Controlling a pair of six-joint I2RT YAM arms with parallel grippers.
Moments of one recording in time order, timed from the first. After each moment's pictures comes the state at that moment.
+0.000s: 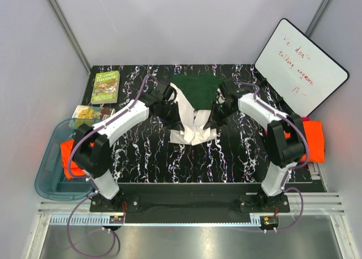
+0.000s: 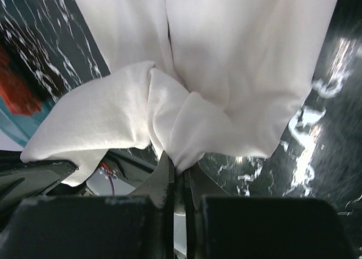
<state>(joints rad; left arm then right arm) -0.58 1.68 1.36 -0.74 0.34 -0.74 0.38 1.78 1.33 -0.76 -0.46 0.62</state>
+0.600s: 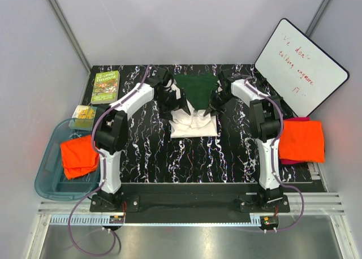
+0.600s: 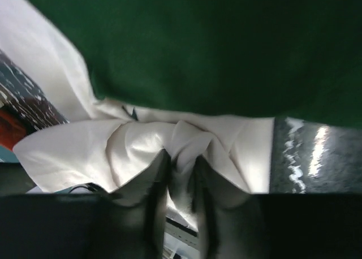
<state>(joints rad) -0.43 2.06 1.71 -0.82 0.45 -0.60 0.27 2.28 1.83 -0.86 -0.46 0.57</state>
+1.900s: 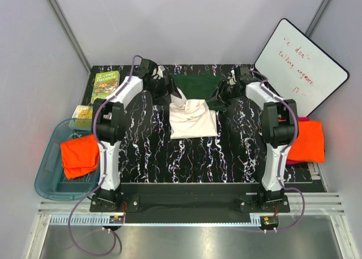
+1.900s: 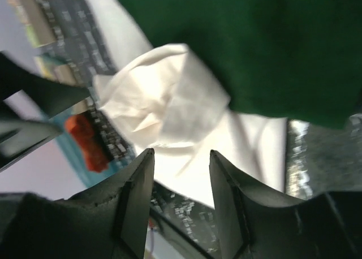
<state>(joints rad) -0.26 2.22 1.89 -0.70 0.60 -0.52 0.16 2.08 1.59 -0.46 -0.64 0.71</state>
